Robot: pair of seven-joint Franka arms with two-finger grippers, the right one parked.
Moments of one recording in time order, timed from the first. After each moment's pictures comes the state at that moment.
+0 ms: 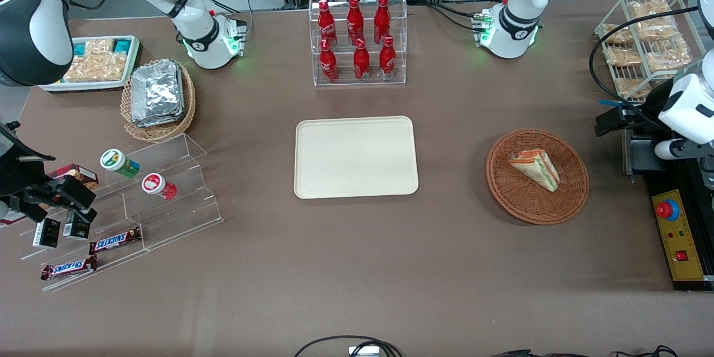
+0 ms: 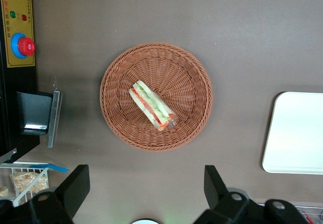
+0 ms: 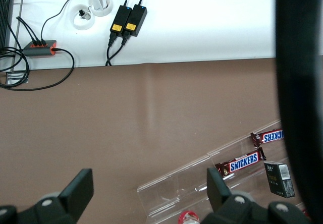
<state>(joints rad) 0.03 0.07 -0.06 -1.55 0.00 1.51 -0.10</state>
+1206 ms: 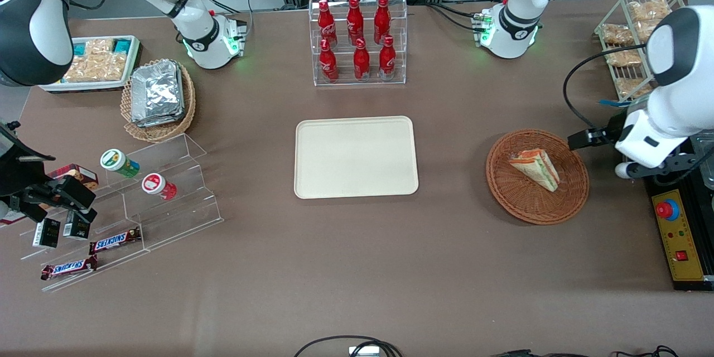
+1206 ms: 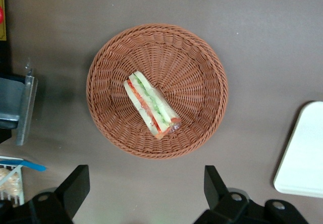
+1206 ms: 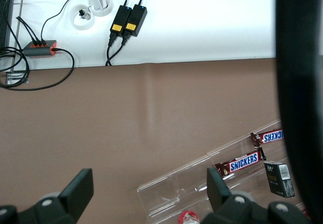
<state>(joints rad) 0.03 0.06 -0.06 -1.85 0.00 1.75 -0.21</state>
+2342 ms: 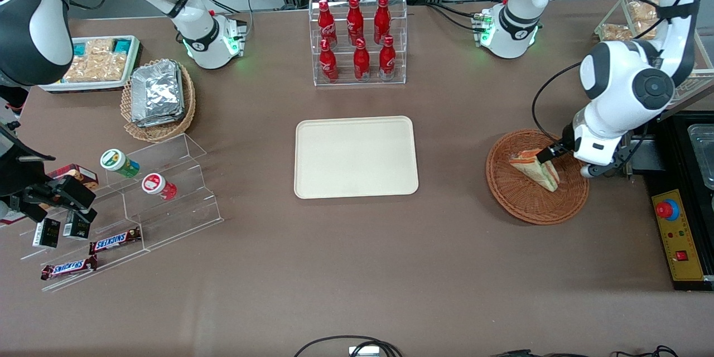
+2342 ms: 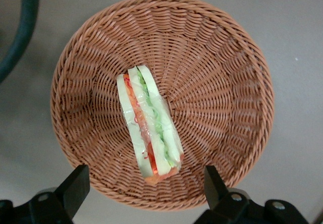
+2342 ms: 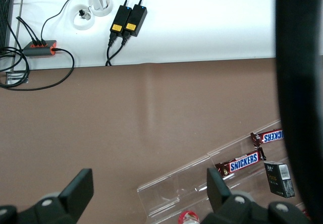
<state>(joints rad) 0.03 0.02 -0.06 -2.34 0.00 2.31 -0.52</state>
